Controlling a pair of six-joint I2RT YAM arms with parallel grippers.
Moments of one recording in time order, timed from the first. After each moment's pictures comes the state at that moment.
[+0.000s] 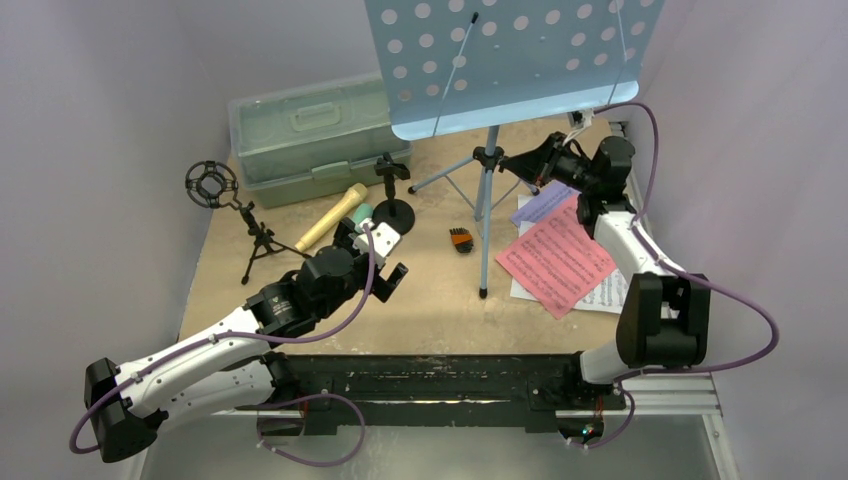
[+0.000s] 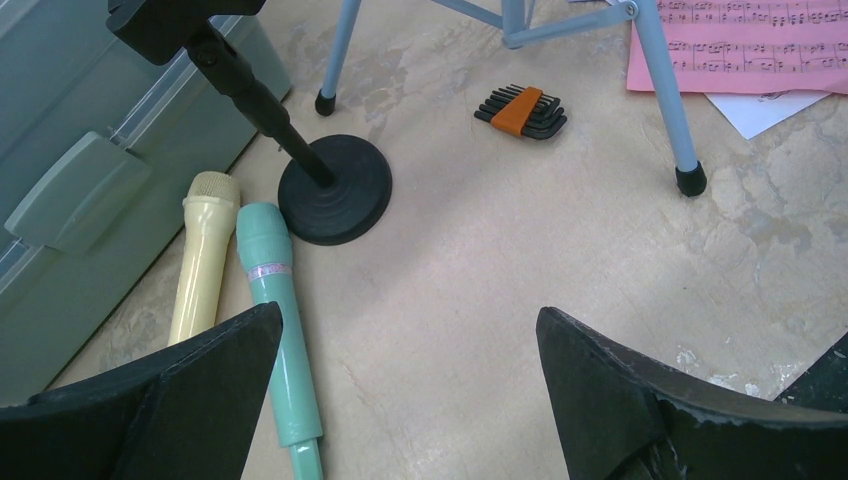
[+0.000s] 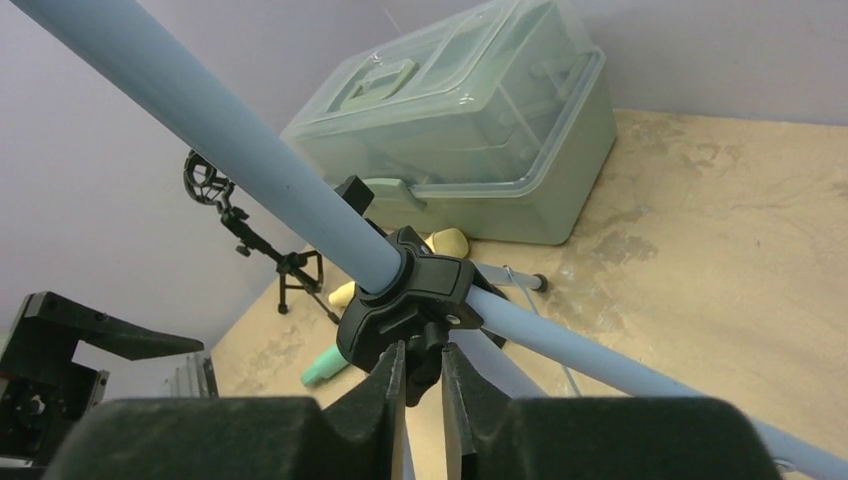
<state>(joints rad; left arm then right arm) -0.94 0.84 0.71 -0.23 -0.36 0.10 -0.01 1.48 1.00 0.48 -0.93 0.58</state>
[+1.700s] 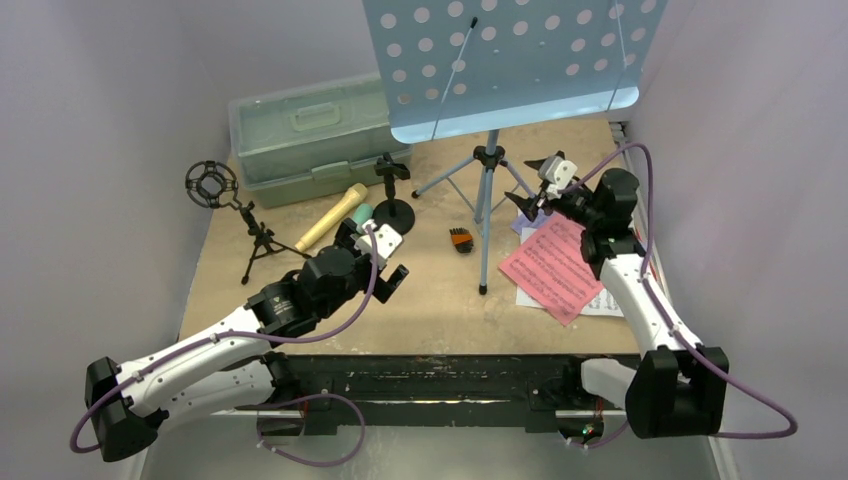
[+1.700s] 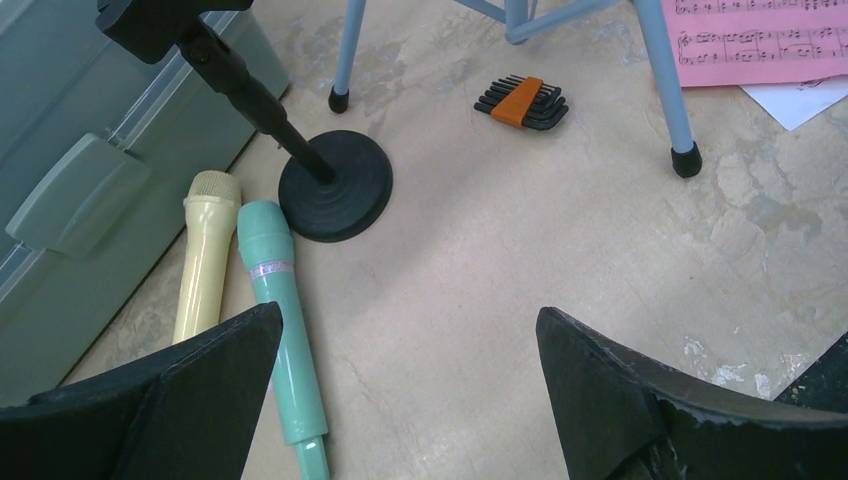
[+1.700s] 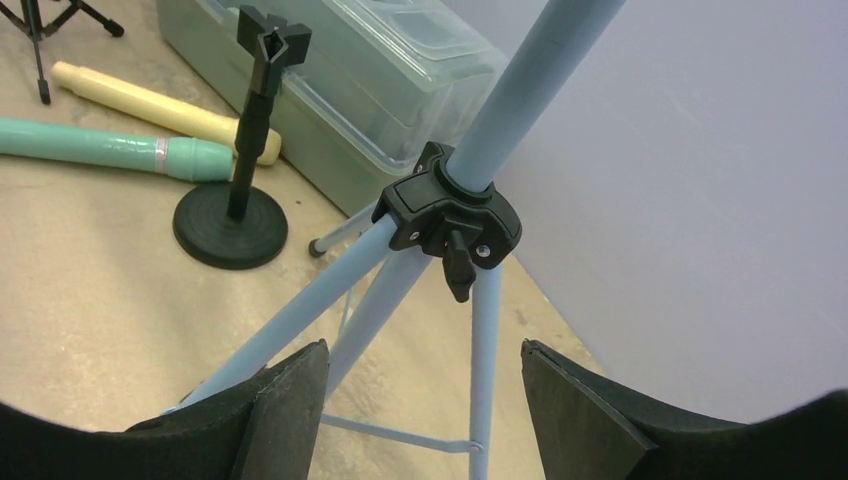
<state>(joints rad) -0.94 0.85 0.71 -0.23 -0.35 0.11 0.04 1.16 0.81 0.28 -0.82 -0.53</state>
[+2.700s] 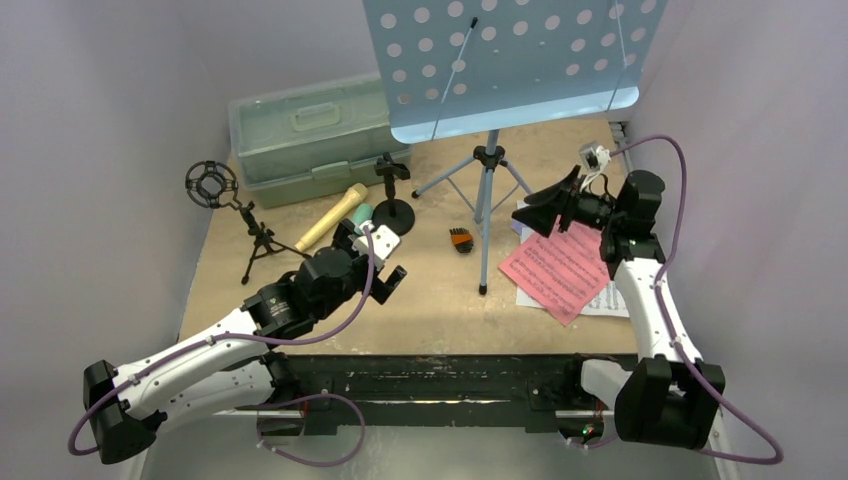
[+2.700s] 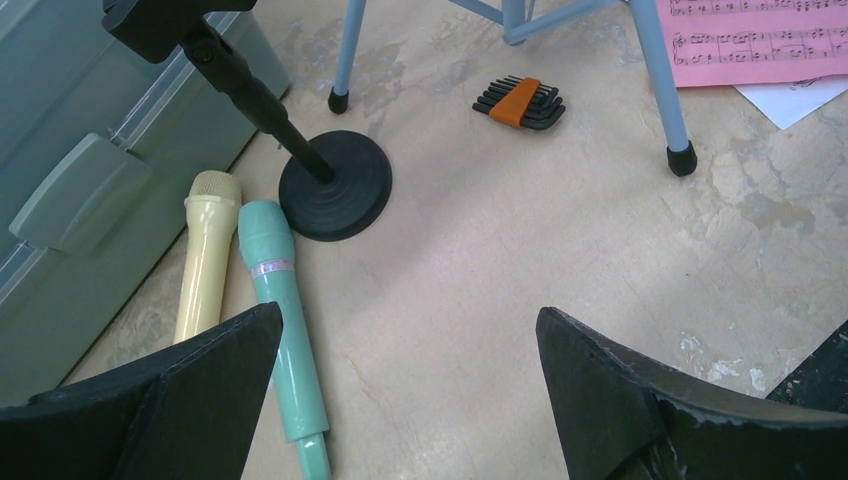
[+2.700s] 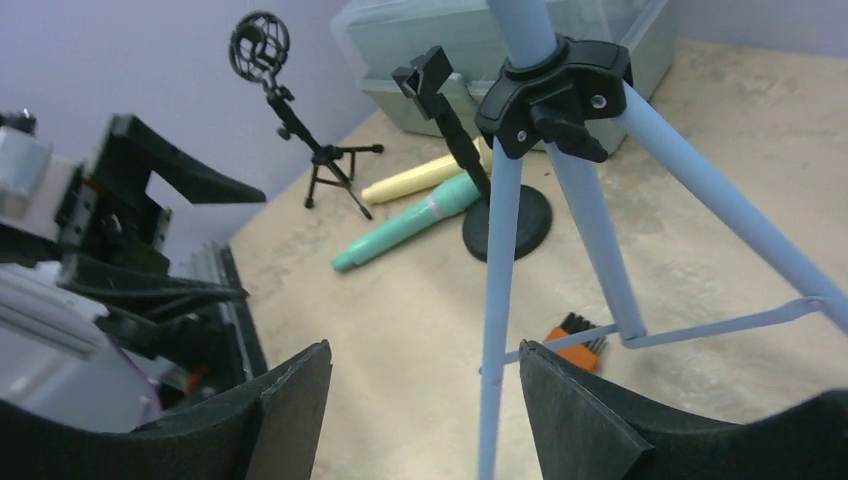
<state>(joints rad) -0.94 0.83 0.71 -0.25 -0.35 0.11 -0.13 1.09 0.82 0.07 -1.14 0.22</state>
